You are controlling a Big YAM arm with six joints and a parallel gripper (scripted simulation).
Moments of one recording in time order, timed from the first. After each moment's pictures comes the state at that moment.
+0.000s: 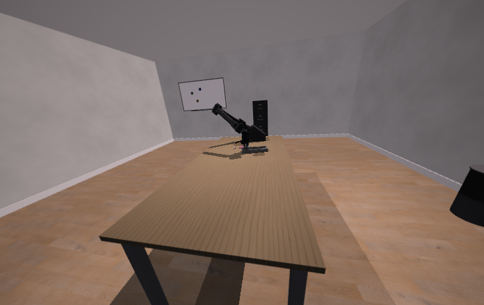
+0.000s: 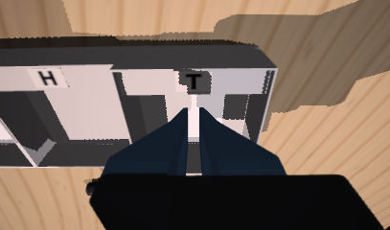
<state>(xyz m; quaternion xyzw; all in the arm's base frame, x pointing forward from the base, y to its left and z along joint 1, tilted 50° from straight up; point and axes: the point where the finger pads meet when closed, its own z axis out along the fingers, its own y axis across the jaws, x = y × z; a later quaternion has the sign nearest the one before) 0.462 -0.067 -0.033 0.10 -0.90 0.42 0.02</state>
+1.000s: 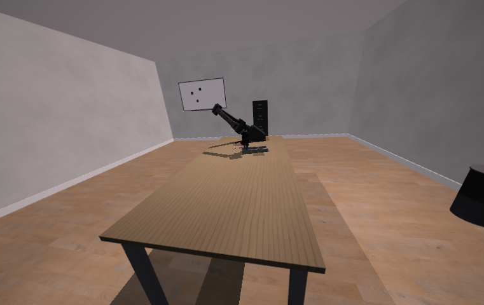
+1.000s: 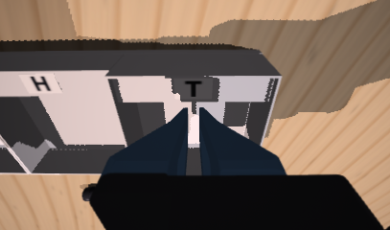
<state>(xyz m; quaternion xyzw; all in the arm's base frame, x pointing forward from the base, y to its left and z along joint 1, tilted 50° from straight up) 0.463 -0.072 -0.037 0.10 -0.90 0.42 0.02</state>
